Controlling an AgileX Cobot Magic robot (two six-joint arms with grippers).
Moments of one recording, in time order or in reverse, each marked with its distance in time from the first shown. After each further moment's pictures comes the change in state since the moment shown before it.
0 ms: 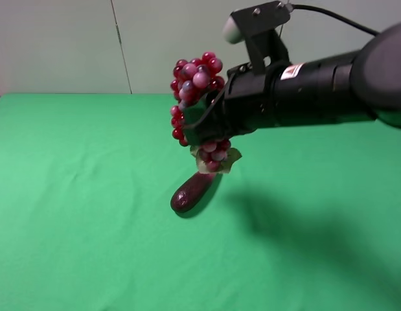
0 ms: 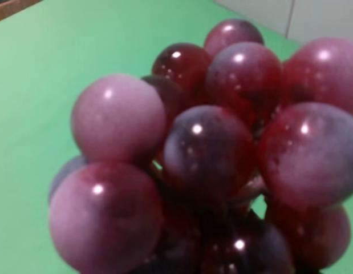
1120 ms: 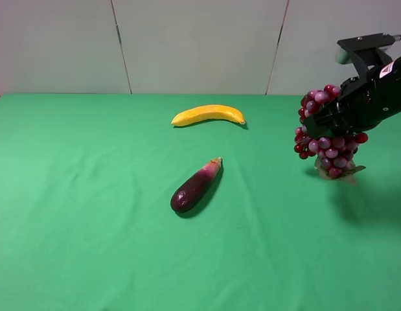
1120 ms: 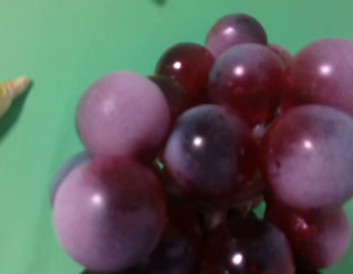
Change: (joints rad) left arm 0.052 0.000 0.000 0.000 0.000 0.000; right arm -0.552 0.002 -0.034 -0.543 0.493 0.379
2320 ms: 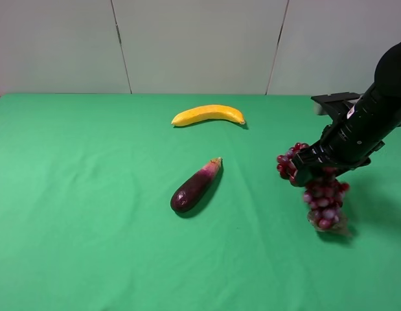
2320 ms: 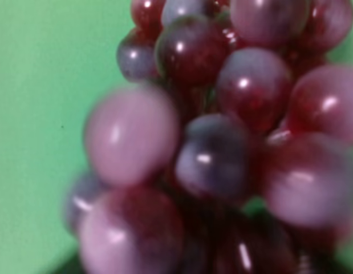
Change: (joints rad) left arm 0.000 0.000 0.000 0.001 0.000 0.000; right arm 0.000 0.224 -0.003 -0.024 0.116 0.089
